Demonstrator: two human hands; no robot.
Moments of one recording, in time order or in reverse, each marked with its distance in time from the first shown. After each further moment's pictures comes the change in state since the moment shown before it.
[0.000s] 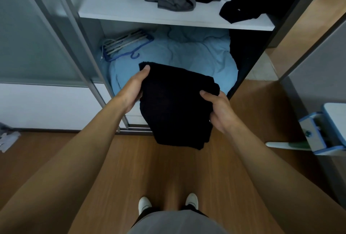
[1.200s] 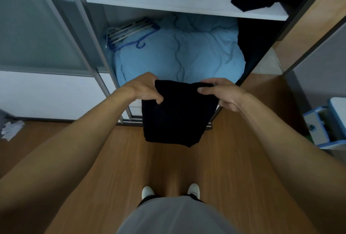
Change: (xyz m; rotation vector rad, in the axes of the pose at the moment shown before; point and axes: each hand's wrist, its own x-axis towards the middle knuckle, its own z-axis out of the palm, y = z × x) left_hand -0.013 0.003 -0.010 1.052 -0.130 -0.080; right_hand 0.012 -0.021 0.022 -0.534 -0.036 0.264
